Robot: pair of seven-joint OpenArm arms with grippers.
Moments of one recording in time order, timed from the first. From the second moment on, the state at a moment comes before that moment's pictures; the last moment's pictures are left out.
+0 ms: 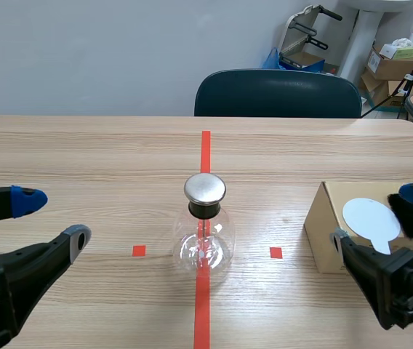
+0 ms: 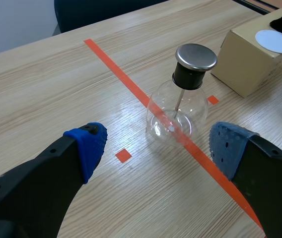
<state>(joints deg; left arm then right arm) 47.9 -32.3 -8.0 119.3 -21.4 -26.1 -4.6 -45.8 30.5 13.0 114.6 16.4 24.1 1.2</state>
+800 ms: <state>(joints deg) 48.9 -41.6 -4.0 119.3 -21.3 -26.3 -8.2 -56.4 30.5 13.0 117.7 -43.6 12.2 26.9</state>
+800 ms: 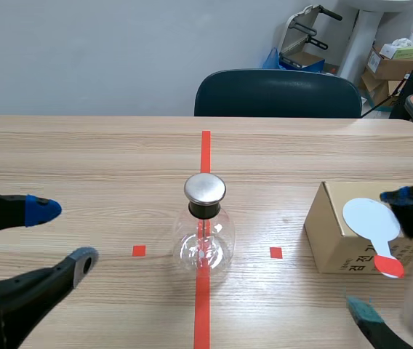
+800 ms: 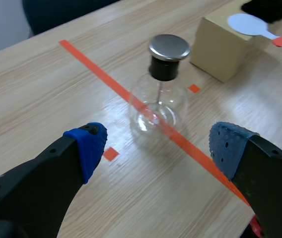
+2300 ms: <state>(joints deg) 48.9 -61.3 8.5 122.7 -21.3 -26.8 -26.3 -34.8 25.2 -10.0 80.5 -61.2 -35.6 6.5</state>
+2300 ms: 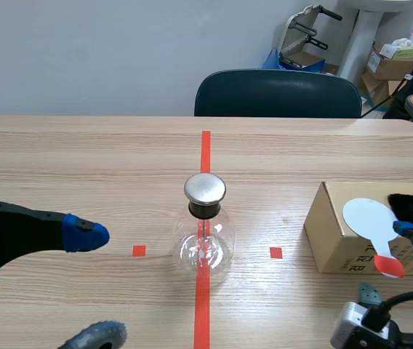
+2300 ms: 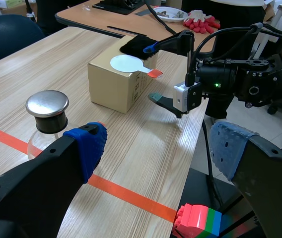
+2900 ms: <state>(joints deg) 48.9 -61.0 8.5 122.7 -21.3 -26.8 -25.6 -34.4 23.2 -9.9 80.5 -61.6 -35.6 6.2</state>
